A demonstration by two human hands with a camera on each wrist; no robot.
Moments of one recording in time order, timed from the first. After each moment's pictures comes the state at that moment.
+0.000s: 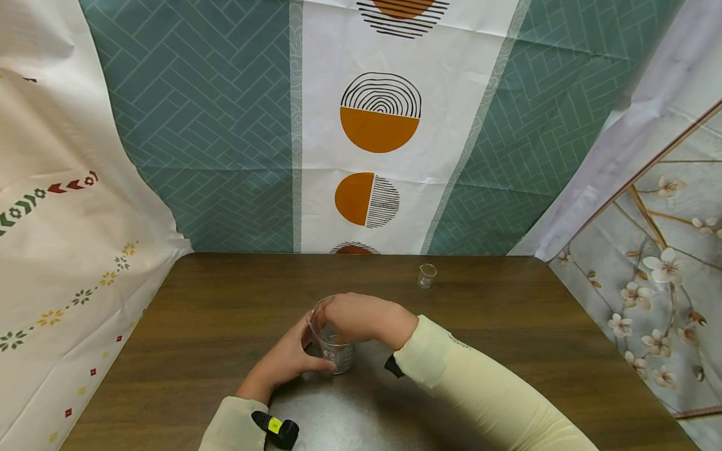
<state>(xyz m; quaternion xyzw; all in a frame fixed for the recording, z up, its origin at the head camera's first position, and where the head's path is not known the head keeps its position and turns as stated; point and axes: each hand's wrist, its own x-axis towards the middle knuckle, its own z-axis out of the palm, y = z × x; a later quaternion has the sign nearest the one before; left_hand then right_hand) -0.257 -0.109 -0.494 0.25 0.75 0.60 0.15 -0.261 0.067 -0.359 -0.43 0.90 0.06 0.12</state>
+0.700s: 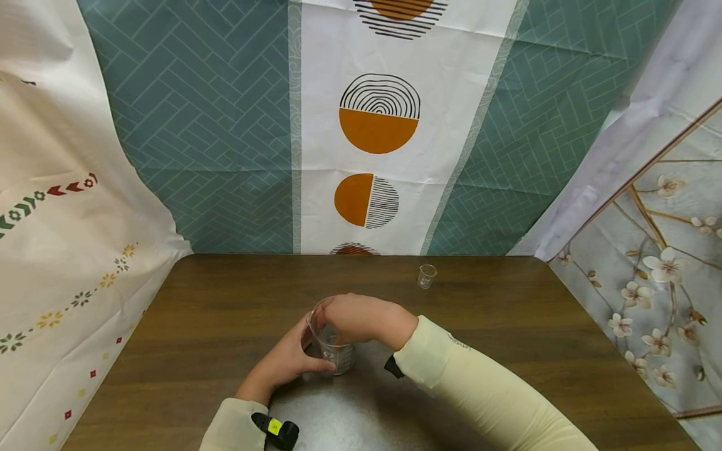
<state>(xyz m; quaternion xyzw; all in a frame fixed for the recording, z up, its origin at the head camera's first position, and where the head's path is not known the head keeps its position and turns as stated) -0.257 -0.109 -0.494 0.25 0.74 0.61 0.16 -0.260 0.066 -0.358 -0.42 0.90 0.06 0.13</state>
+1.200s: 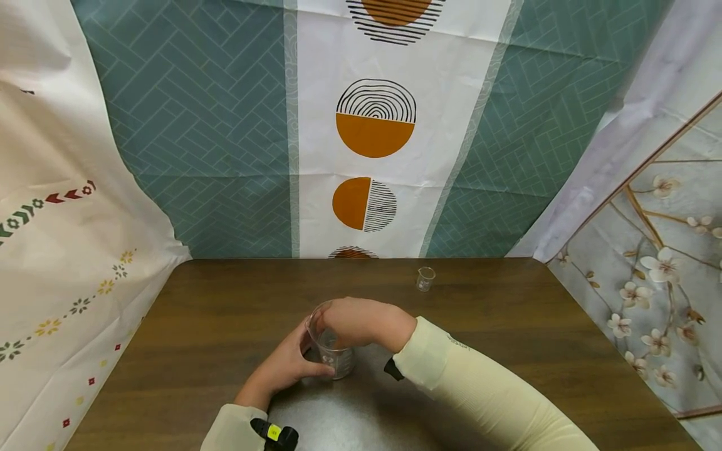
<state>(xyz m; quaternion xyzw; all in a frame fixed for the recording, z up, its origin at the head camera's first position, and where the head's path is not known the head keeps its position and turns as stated) -0.257 -0.109 -0.493 0.25 0.74 0.61 0.17 -0.262 0.067 -0.357 -0.43 0.89 0.06 0.13</state>
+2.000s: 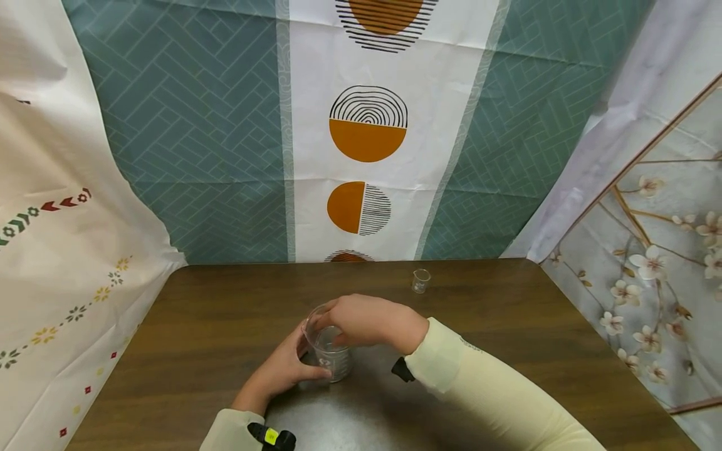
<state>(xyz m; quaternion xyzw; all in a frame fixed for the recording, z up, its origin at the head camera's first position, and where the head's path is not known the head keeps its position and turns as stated) -0.258 -0.108 -0.493 0.23 0.75 0.59 0.16 -0.252 0.083 -0.341 -0.44 0.89 0.05 0.10</state>
